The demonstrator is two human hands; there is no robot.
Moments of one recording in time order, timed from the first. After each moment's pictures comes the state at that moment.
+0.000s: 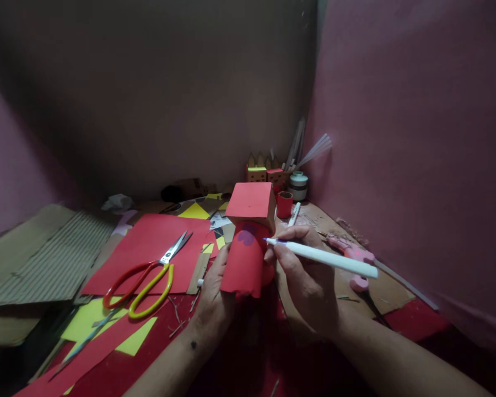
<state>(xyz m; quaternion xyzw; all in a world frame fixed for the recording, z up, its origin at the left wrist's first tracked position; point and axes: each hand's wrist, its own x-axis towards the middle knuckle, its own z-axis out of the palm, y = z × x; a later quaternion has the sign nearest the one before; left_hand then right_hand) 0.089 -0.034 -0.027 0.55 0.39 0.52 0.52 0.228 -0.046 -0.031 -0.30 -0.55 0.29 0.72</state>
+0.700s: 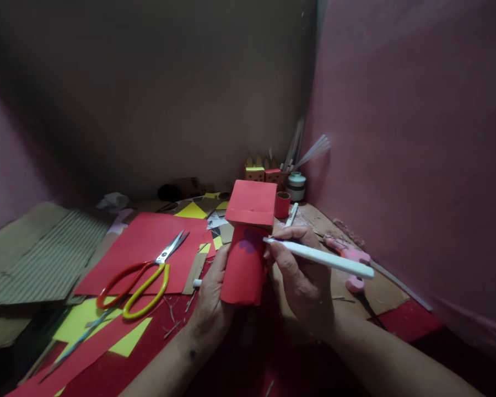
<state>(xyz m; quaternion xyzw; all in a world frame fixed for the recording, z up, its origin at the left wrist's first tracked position) 0.088 -0.034 -0.044 0.57 0.37 0.55 0.48 0.228 -0.046 -0.028 -0.32 -0.56 0.26 0.72</state>
